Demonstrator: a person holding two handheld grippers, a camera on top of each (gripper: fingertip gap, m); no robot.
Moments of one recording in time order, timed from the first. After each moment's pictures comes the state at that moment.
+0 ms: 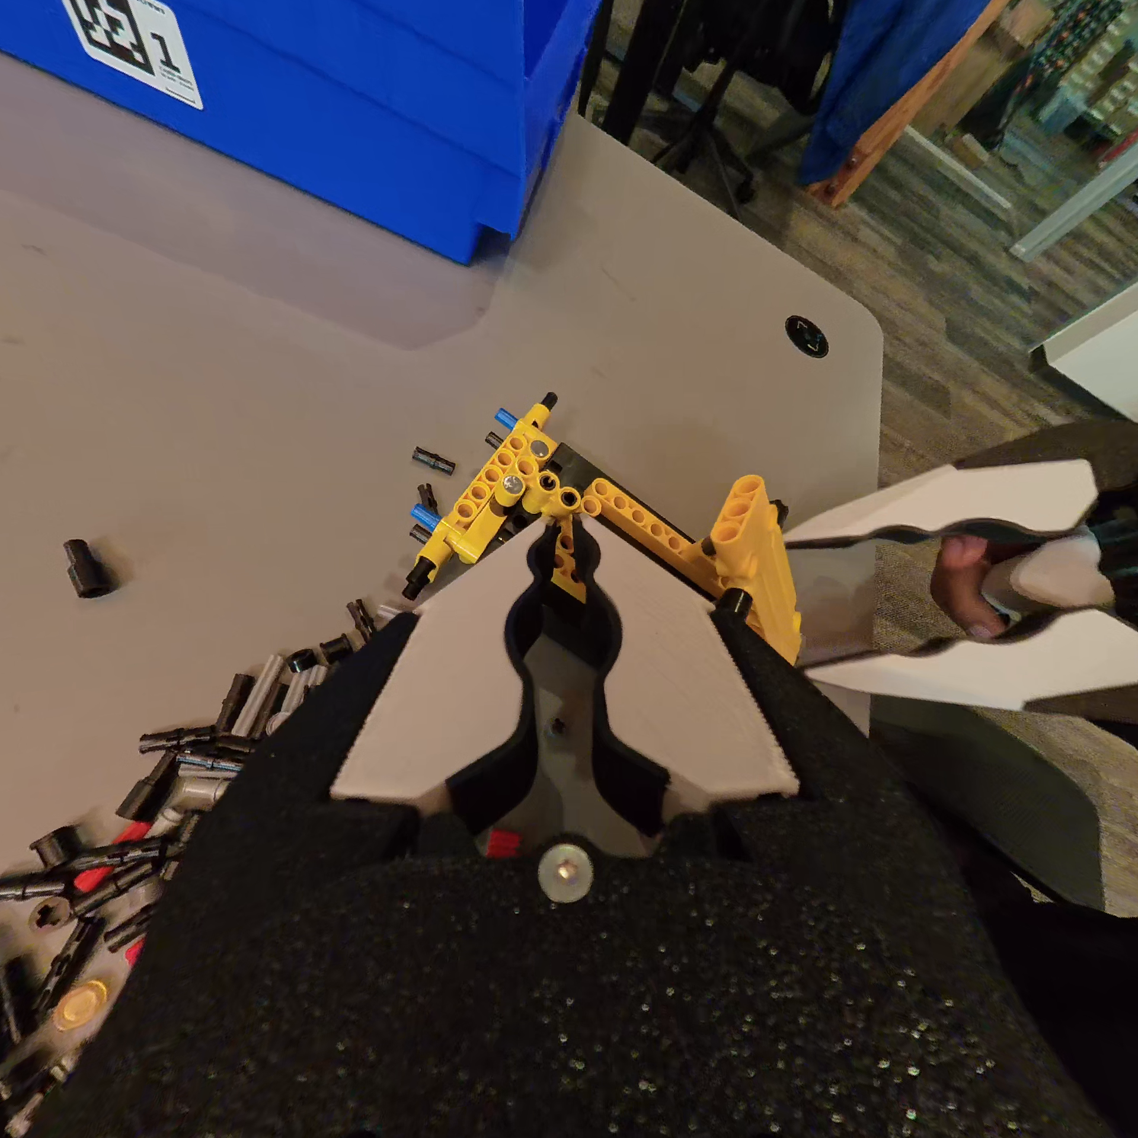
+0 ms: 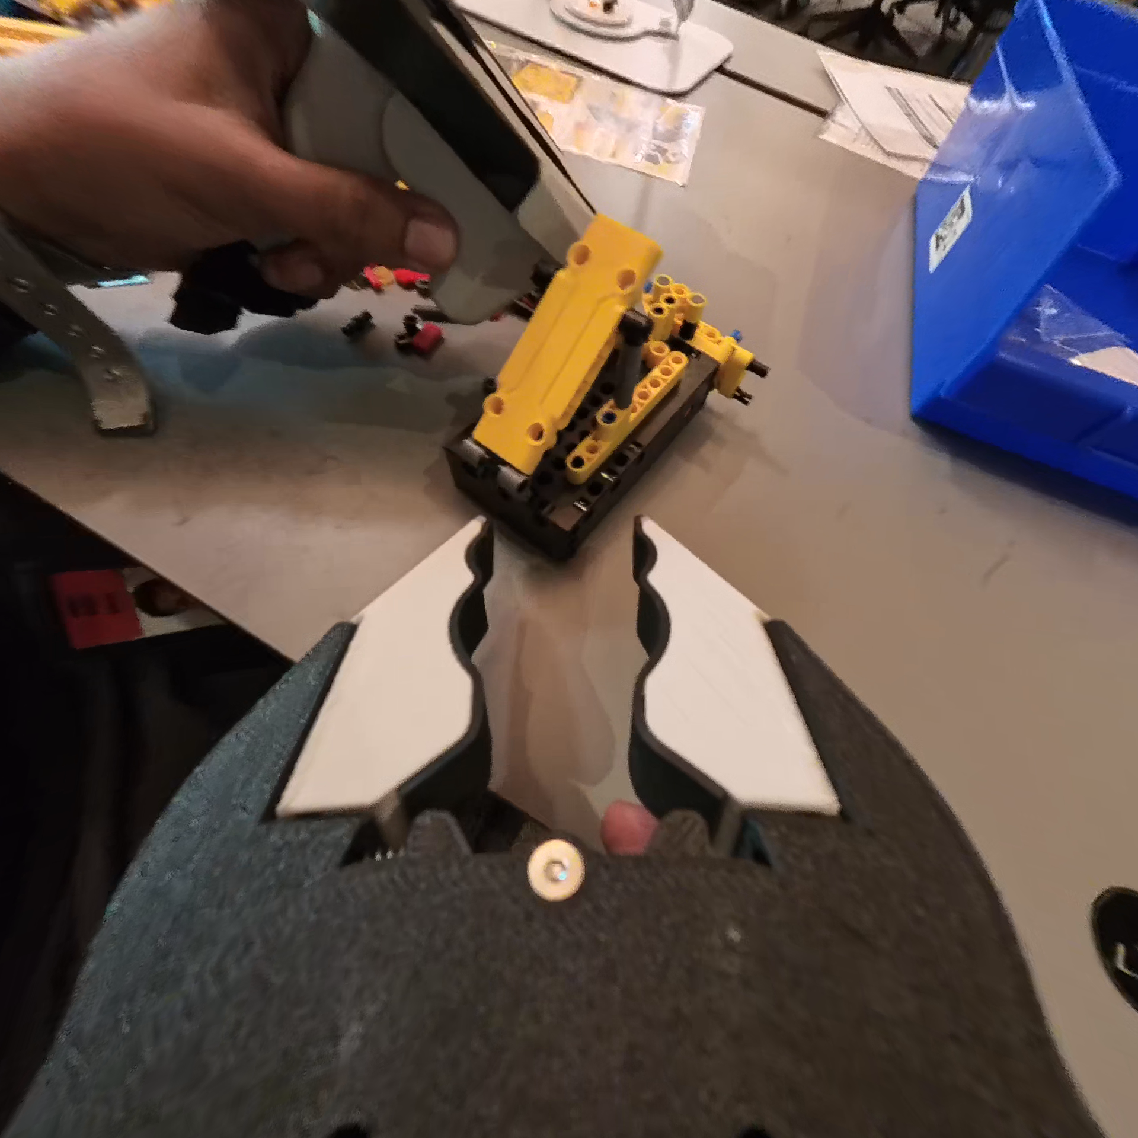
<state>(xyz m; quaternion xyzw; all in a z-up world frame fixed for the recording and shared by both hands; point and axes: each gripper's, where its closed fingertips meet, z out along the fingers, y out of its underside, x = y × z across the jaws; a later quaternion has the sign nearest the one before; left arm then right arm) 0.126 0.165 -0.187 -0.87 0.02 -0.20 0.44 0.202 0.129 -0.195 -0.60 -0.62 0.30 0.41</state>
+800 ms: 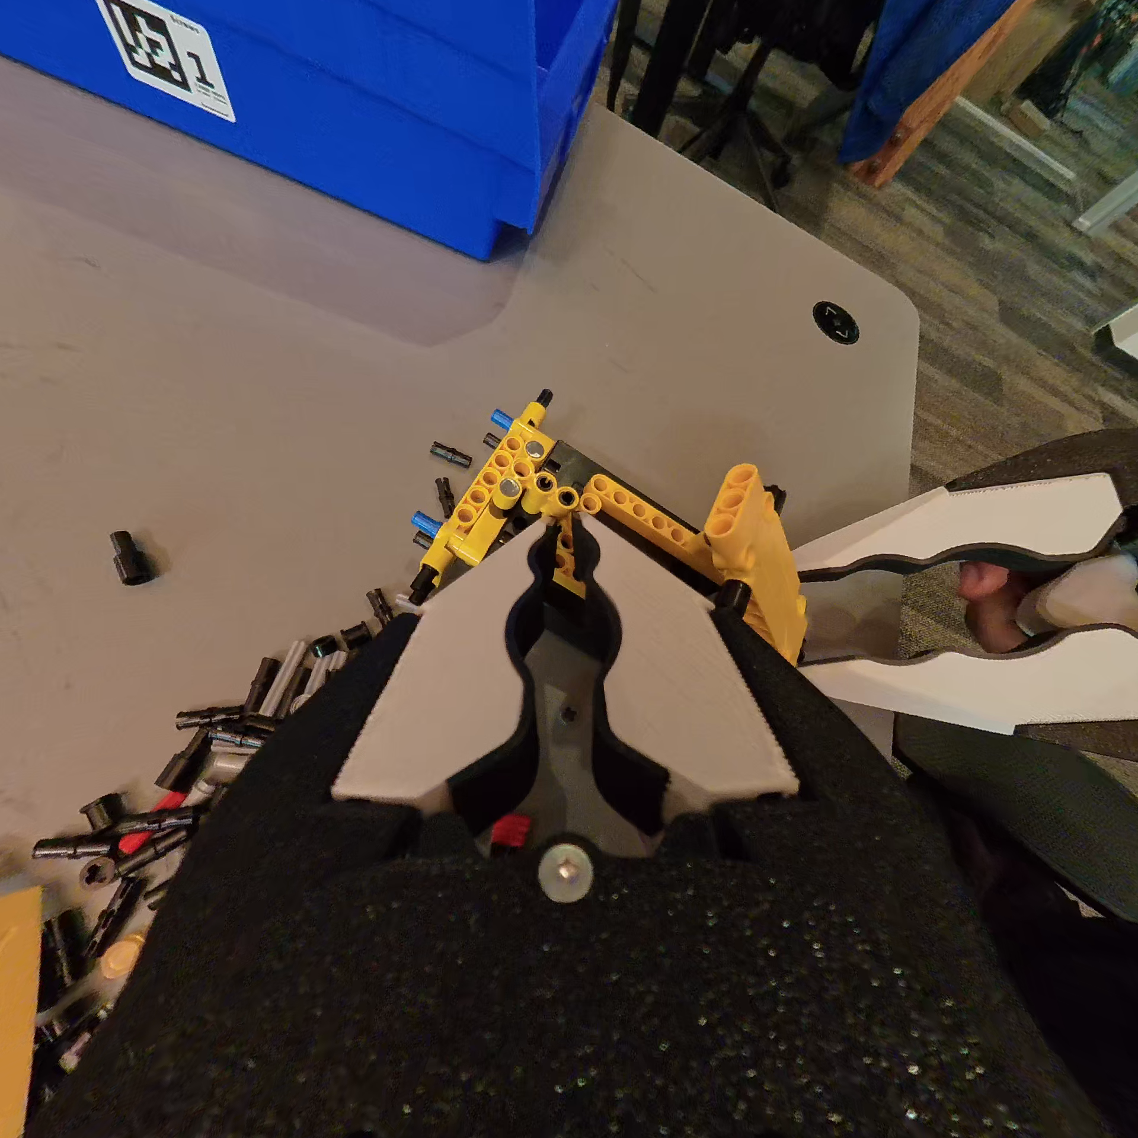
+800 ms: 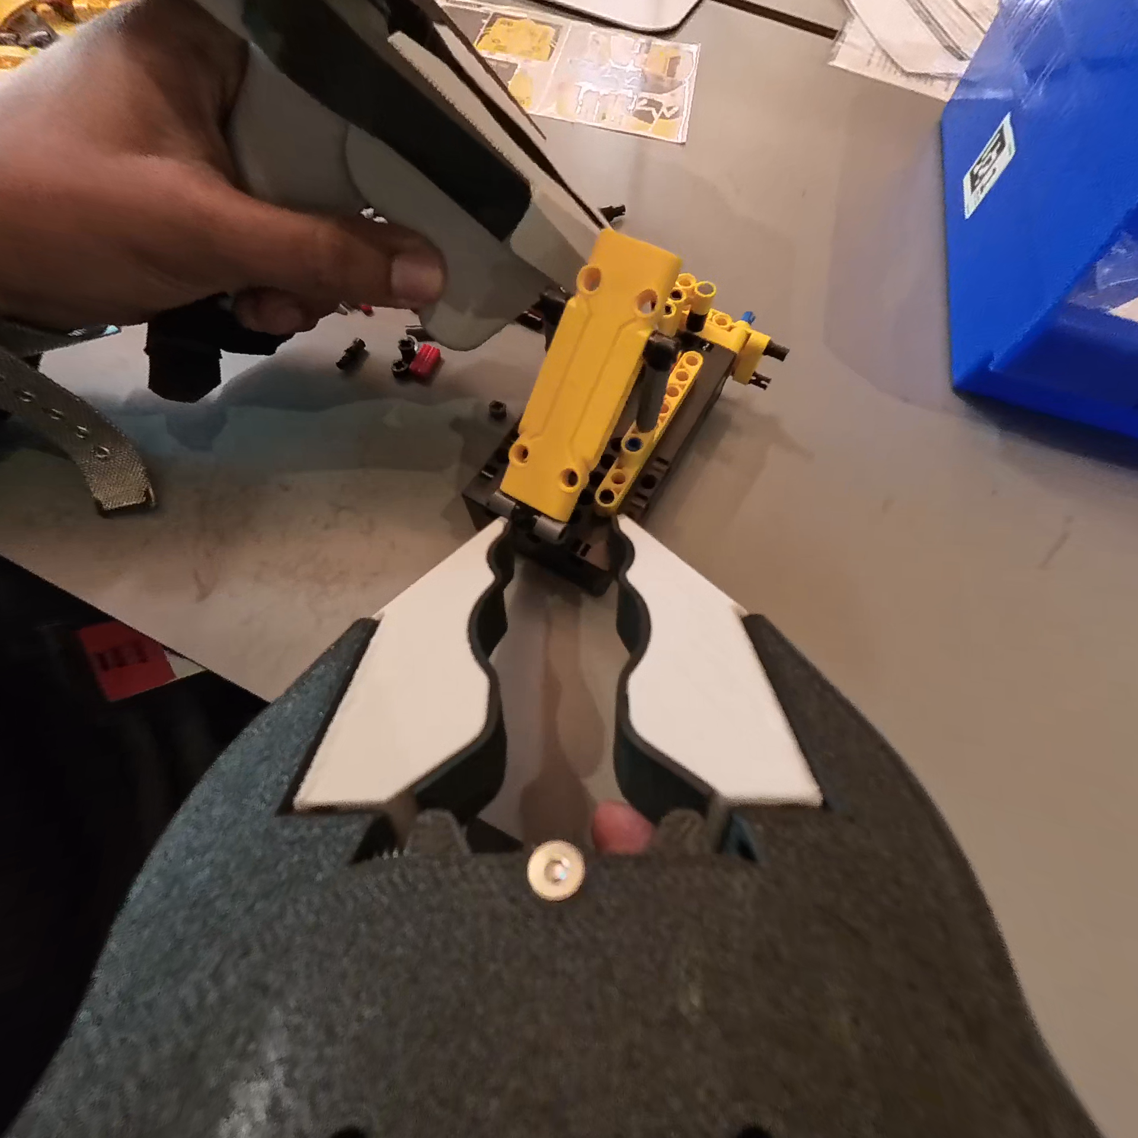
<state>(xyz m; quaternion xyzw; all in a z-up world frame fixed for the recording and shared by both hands) 0.121 0.163 -0.187 -0.88 0.02 -0.17 0.44 0.184 0.121 -0.198 -0.65 -0.60 0.29 0.38</state>
